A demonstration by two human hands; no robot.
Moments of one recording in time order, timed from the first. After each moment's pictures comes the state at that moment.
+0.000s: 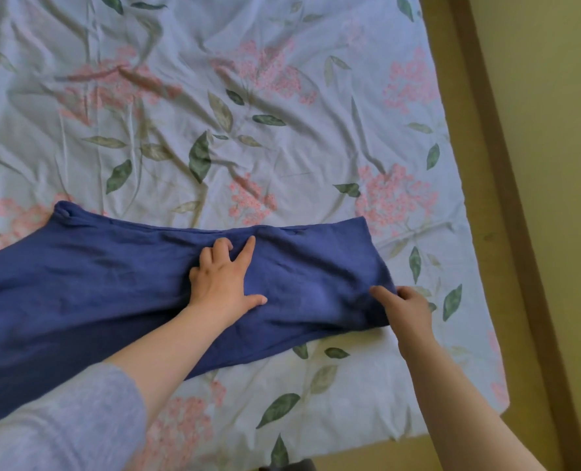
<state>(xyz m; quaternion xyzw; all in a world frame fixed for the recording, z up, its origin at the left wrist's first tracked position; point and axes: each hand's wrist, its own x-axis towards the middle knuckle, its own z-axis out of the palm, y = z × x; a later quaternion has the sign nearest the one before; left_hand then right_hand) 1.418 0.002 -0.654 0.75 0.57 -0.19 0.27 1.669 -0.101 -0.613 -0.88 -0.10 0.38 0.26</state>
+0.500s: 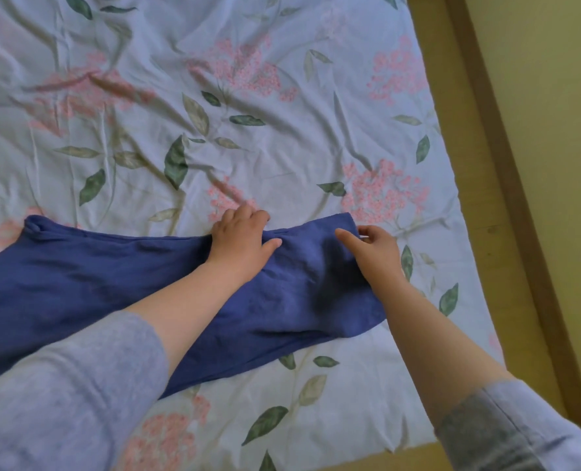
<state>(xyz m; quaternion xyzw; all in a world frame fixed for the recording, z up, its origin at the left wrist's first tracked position) 1.481 0.055 -0.652 0.79 0.55 -0.04 0.27 1.690 -0.020 -0.642 -0.83 -0.23 0.43 0.26</state>
